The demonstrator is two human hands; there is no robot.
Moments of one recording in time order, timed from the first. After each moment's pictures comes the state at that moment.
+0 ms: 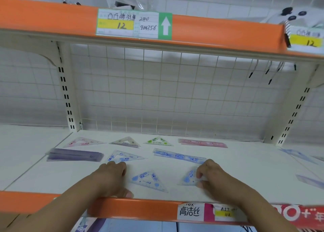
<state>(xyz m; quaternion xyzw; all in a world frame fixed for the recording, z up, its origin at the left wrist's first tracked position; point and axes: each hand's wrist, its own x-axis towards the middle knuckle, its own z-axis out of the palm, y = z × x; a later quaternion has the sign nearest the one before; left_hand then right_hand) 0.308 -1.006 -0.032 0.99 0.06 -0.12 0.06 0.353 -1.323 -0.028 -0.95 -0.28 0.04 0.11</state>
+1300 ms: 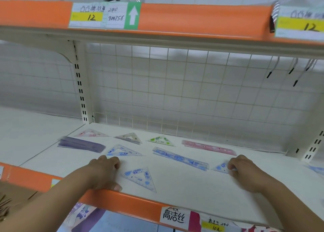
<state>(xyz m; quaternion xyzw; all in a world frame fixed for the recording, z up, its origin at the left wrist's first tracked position) 0.301 -1.027 -0.027 0.98 0.16 -0.14 0.01 0.459 -1.416 -0.043 -0.98 -0.21 0.02 0.07</state>
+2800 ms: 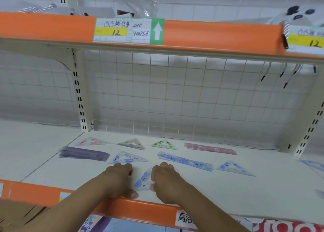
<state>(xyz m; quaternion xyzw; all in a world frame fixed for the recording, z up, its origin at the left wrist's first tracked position) 0.294 -1.036 -0.015 0.98 0.10 -0.12 0.09 0.343 -1.197 -0.029 -0.94 -0.31 0.09 0.11</state>
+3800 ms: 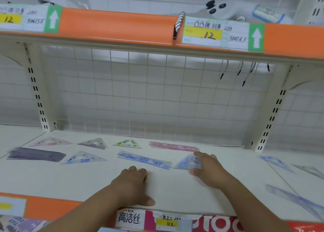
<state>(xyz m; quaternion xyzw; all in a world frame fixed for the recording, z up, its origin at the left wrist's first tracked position) 0.334 -1.196 -0.023 0.99 0.04 -0.12 0.10 0.433 -1.425 -0.026 -0.97 -0.15 0.03 0.19</state>
